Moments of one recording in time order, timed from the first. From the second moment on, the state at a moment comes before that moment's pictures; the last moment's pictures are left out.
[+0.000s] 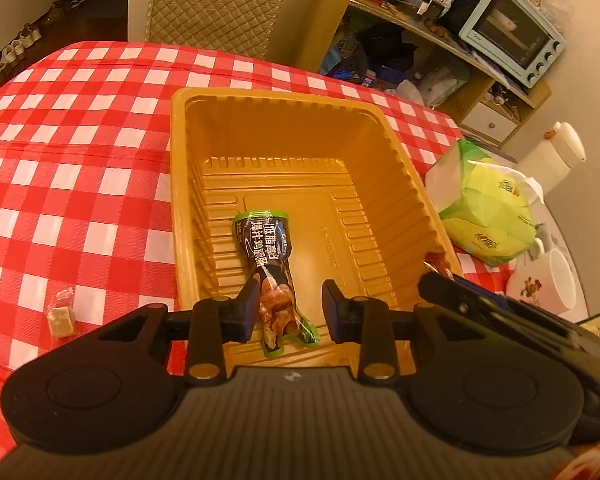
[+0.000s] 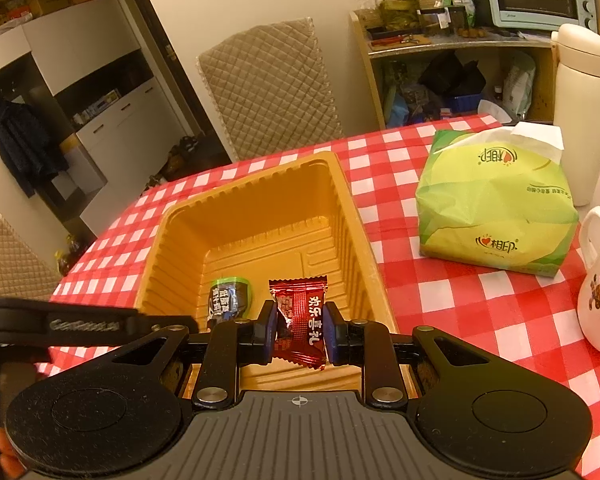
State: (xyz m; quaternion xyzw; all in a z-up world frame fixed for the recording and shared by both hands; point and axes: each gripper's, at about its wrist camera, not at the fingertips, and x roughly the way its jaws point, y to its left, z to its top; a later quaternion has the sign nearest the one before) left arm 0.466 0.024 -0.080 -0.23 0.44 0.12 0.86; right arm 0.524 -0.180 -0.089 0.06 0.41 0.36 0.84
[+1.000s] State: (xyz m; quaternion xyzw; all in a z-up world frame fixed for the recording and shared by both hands) left arm 0.338 0.013 -0.027 -0.14 0.41 0.12 0.90; right arm 0.475 -0.235 -0.055 0.12 0.37 0.35 0.85
